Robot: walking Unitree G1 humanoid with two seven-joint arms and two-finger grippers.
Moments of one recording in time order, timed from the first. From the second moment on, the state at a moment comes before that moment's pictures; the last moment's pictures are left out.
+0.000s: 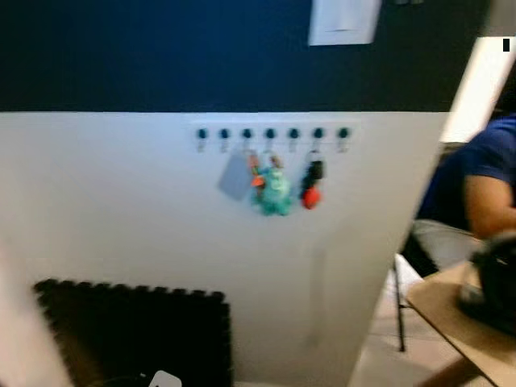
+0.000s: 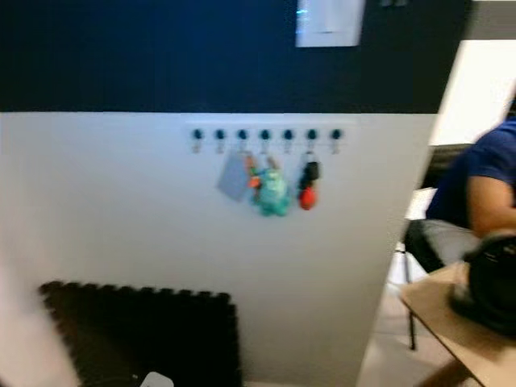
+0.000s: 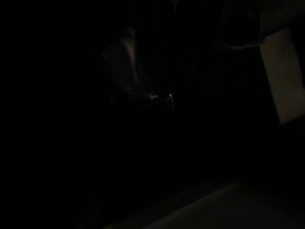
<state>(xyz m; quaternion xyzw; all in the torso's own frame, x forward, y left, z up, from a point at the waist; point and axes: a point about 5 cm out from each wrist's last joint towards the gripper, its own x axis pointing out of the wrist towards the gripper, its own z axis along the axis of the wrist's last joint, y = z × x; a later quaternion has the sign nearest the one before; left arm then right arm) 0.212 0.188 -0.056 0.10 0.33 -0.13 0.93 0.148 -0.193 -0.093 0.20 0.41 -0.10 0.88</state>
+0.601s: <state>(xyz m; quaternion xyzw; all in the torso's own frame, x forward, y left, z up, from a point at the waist) 0.213 0.188 -0.055 0.10 0.33 -0.12 0.93 0.148 -0.195 -0.093 0.20 0.41 -0.10 0.88</state>
